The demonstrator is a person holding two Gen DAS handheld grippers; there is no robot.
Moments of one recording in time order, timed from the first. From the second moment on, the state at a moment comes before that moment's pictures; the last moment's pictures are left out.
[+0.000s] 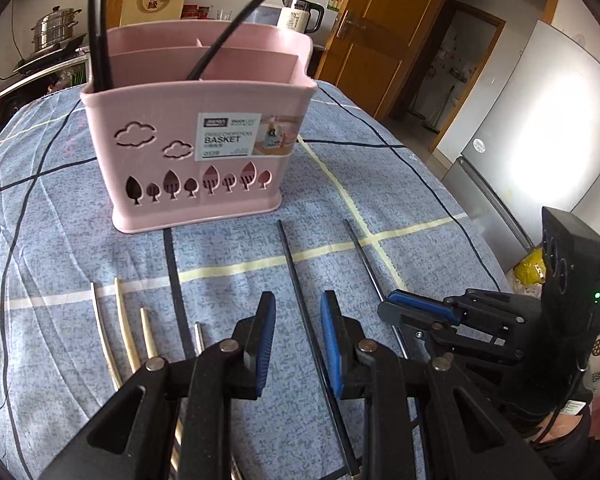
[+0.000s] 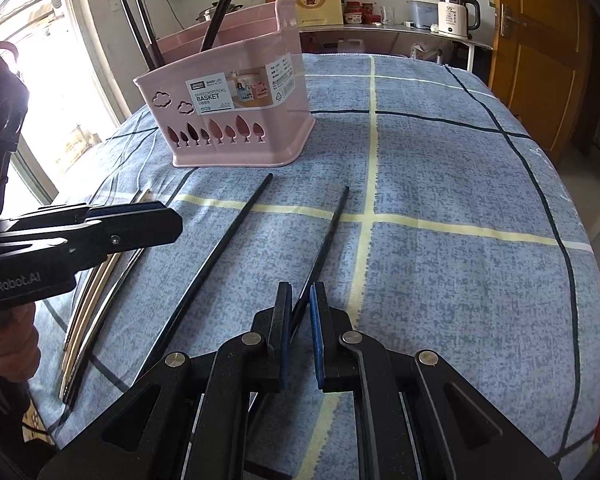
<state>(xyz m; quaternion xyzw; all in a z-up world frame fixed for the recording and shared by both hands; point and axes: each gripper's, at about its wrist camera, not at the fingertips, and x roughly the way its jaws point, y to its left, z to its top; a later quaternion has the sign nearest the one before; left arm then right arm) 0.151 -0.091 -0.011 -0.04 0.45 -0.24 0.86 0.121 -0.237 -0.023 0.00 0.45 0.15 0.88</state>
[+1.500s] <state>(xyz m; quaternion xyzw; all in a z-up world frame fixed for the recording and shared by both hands) 0.154 -0.079 0.053 -0.03 0.40 -0.23 0.89 0.136 -0.233 0.046 0.03 0.36 0.16 0.92</state>
